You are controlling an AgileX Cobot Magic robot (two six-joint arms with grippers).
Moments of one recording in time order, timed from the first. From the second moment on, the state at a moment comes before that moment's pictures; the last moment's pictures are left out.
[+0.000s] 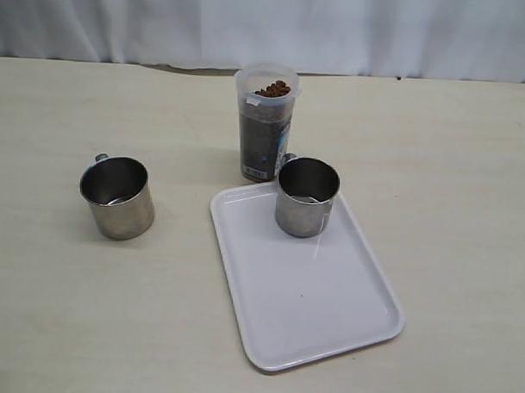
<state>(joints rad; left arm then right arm) 0.06 0.00 0.00 -0.01 0.36 -0.04 0.19 0.48 -0.07 0.33 -0.38 -0.22</state>
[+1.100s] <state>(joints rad) 0.06 0.00 0.00 -0.01 0.36 -0.04 0.19 0.00 -0.01 0.33 0.13 -0.27</state>
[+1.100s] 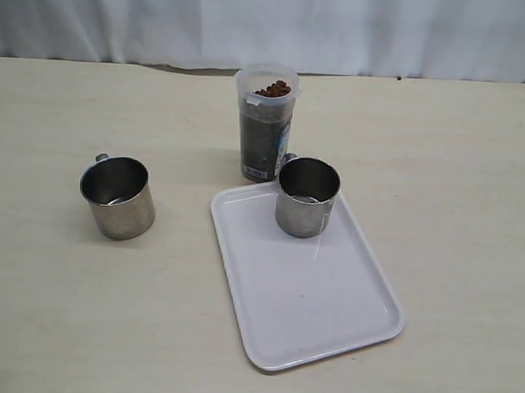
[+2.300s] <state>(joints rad) 0.06 0.00 0.00 0.39 -0.39 -0.26 0.19 0.00 -0.01 0.35 0.13 -0.27</state>
